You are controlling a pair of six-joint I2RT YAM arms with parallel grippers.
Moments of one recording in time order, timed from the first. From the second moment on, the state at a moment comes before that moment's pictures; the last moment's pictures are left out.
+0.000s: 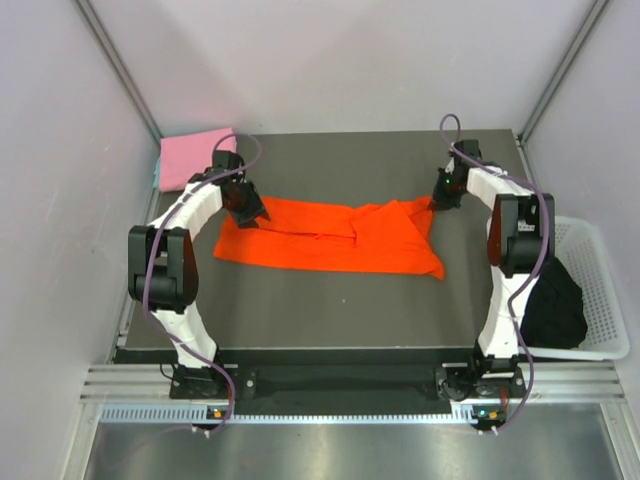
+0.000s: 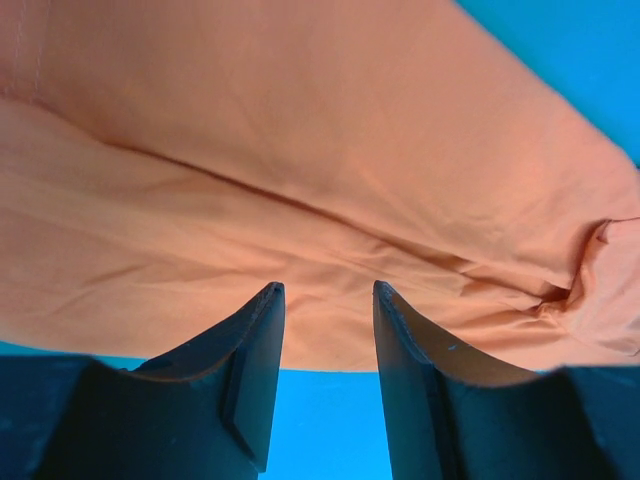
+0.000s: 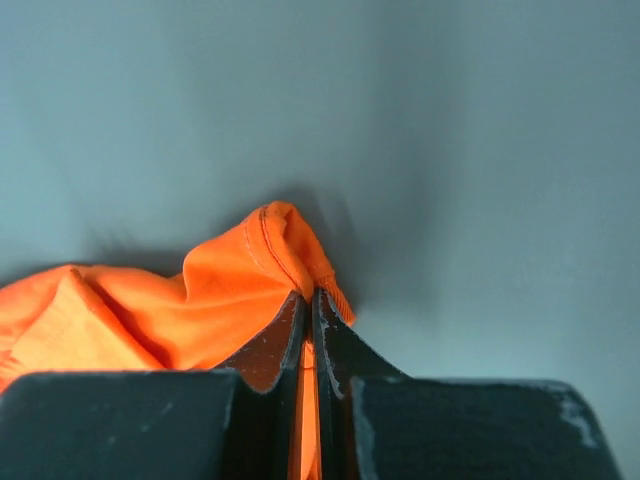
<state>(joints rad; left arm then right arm) -0.10 1.82 1.37 -0.63 0.19 -0.58 0.02 2.11 1.55 -0.52 -0.18 0.32</state>
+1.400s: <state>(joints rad) -0.08 1.64 0.96 -0.55 0.15 -0.58 -0.07 2.00 1.84 -0.41 -0.26 0.47</state>
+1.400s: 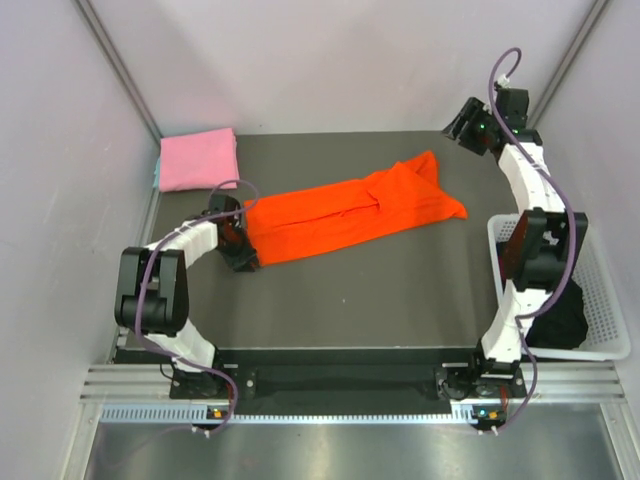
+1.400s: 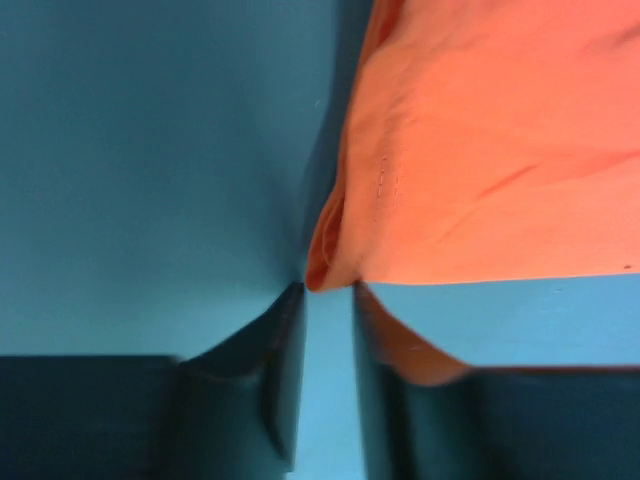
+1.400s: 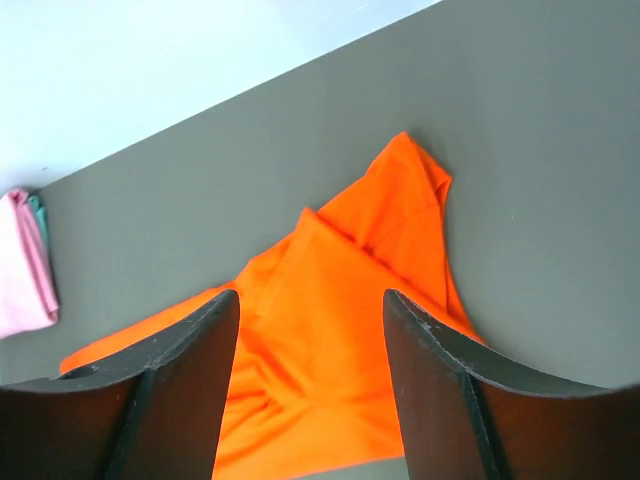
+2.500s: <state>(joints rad) -0.14 1.39 0.84 -0.52 0.11 -0.73 0.09 1.60 0.93 -0.12 0.01 0.90</state>
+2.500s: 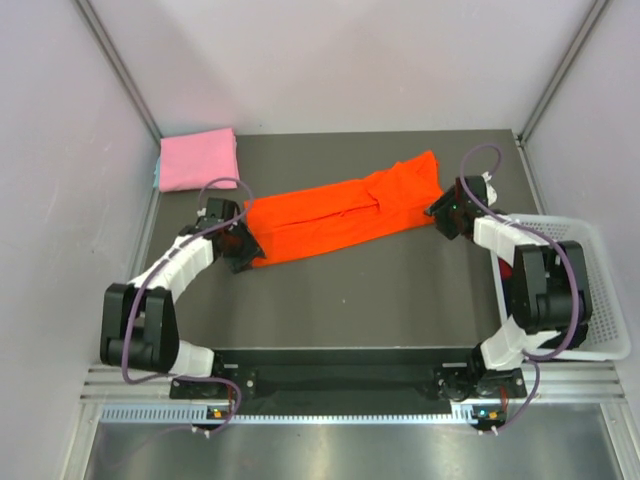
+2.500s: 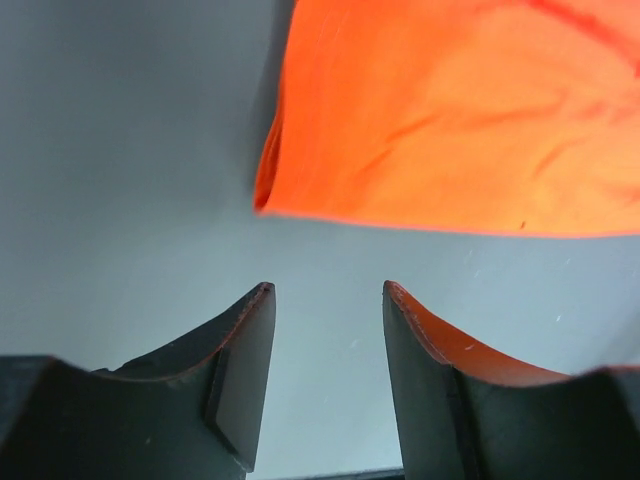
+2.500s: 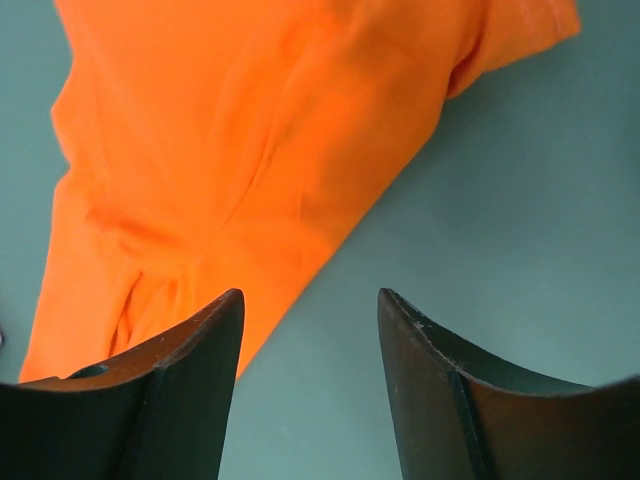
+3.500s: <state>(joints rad) -0.13 1.63 0.90 -0.40 0.07 -0.73 0.03 1.79 1.00 -0.03 0.26 0.88</state>
